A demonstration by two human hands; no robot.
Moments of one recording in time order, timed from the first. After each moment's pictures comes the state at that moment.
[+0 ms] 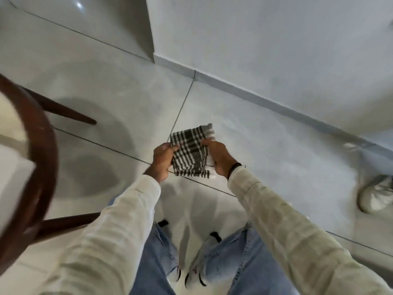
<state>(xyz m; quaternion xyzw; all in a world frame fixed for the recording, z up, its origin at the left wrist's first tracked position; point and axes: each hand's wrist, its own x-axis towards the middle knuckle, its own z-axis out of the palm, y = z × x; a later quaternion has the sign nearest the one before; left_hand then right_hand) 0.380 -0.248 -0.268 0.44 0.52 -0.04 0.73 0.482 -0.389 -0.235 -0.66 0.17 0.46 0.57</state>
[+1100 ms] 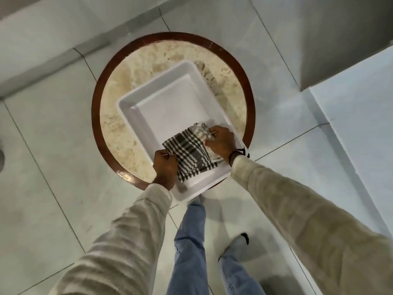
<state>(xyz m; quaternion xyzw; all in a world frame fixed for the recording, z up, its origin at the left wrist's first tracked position) -0.002 0.003 -0.058 0.25 0.81 0.13 0.52 0.186 0.011 -0.050 -0.79 -0.37 0.46 0.16</state>
